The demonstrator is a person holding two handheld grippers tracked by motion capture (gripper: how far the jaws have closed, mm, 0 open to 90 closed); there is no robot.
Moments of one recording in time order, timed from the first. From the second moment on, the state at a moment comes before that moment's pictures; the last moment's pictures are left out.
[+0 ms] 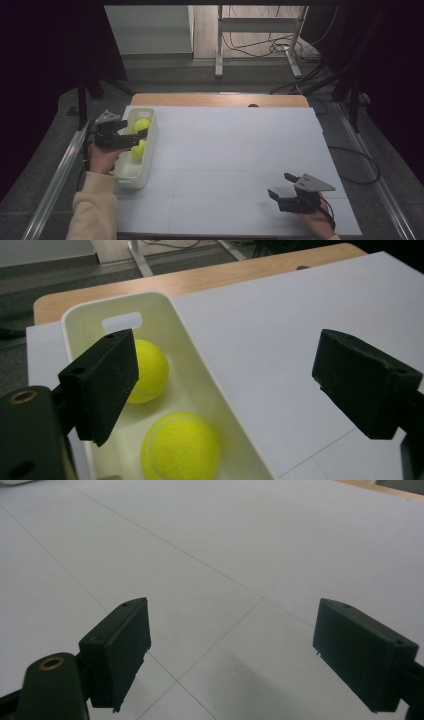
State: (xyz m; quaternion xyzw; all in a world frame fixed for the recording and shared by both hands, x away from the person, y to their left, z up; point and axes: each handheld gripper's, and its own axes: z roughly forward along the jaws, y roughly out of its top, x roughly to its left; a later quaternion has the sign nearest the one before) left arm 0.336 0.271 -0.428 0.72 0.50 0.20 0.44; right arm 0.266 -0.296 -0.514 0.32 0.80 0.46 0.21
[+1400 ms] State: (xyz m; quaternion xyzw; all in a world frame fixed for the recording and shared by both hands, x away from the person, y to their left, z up) left arm 0.273 0.221 -0.439 0.74 0.40 0.16 0.52; right arm 0.264 -0.292 -0.513 0.31 0.81 0.45 0.21
